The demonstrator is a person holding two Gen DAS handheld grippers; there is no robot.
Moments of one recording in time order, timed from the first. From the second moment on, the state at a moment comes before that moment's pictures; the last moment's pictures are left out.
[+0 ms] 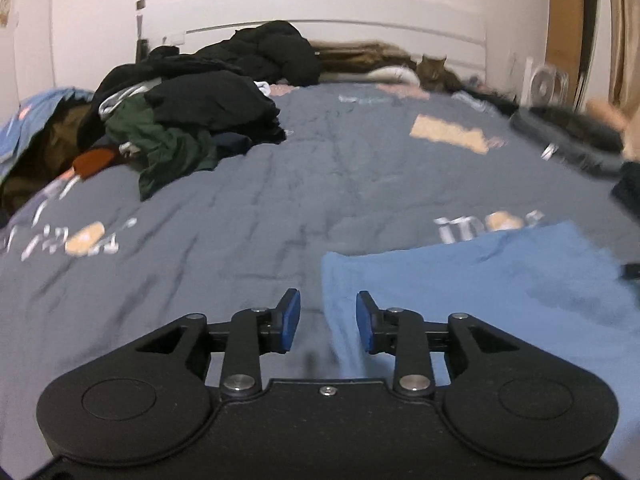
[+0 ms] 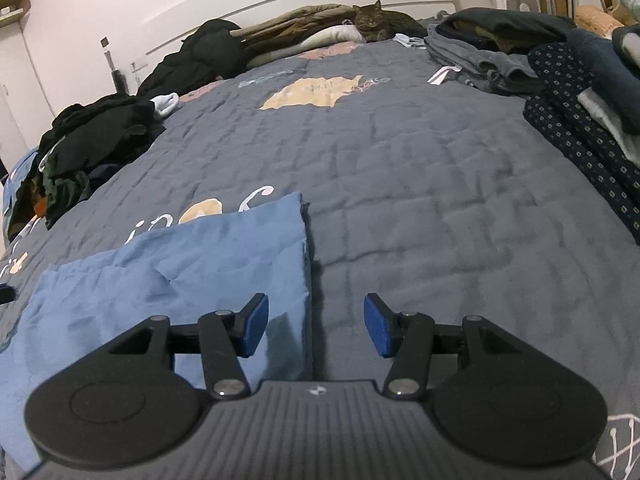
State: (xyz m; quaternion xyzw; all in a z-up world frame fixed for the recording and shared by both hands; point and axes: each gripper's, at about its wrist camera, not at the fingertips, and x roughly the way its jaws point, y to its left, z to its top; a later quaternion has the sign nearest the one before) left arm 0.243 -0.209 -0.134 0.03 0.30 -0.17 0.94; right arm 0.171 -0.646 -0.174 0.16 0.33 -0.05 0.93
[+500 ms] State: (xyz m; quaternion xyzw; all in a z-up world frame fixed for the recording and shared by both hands) left arm 0.216 -0.224 -0.141 0.02 0.29 -0.20 0.94; right arm 0.172 -0.604 -0.172 0.03 0.33 0.02 0.94
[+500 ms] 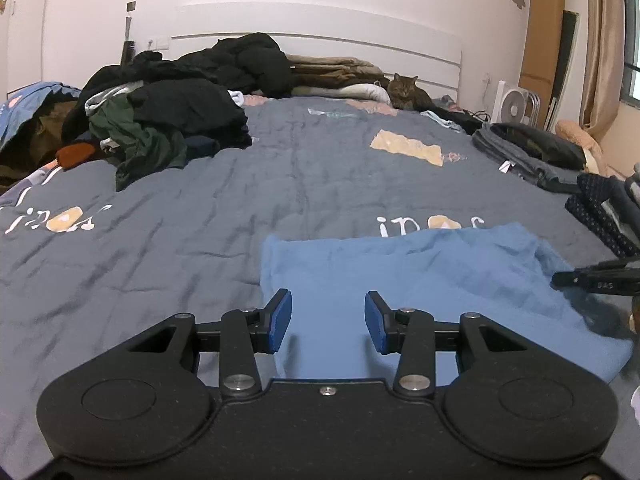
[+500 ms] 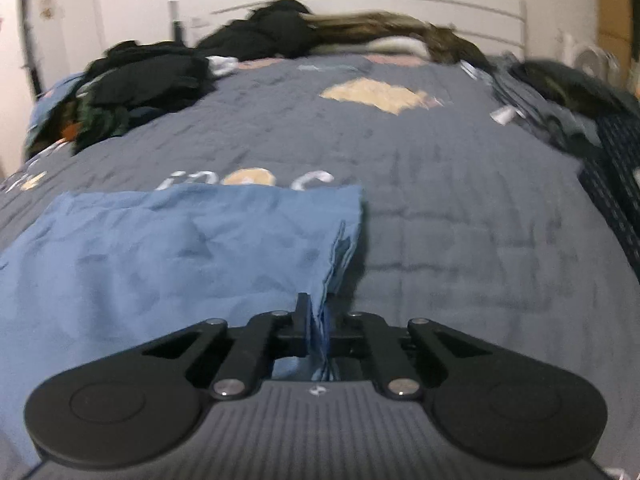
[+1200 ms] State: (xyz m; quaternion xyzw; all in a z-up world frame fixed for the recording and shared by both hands) left arm 0.215 -0.227 -0.145 0.02 0.30 -0.21 0.93; right arm 0.166 -0.578 -0.165 -0.15 0.31 0.02 0.94
